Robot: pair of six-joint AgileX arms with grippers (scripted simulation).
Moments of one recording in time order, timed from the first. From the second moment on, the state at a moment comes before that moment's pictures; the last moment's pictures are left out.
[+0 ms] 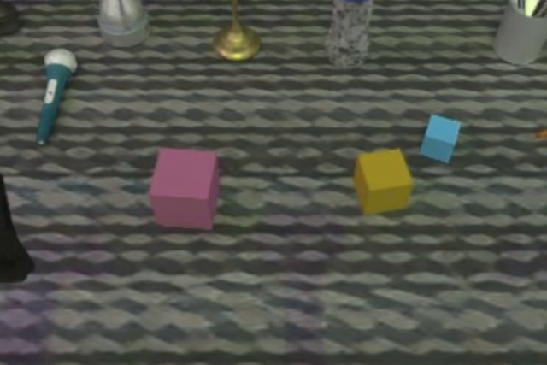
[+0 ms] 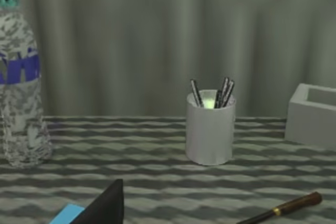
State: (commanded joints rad) left arm 0.00 0.00 0.00 0.00 0.00 0.00; right arm 0.00 0.00 0.00 0.00 0.00 0.00
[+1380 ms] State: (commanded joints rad) left arm 0.00 0.00 0.00 0.00 0.00 0.00; right arm 0.19 1.85 1.60 -1.00 0.00 -0.70
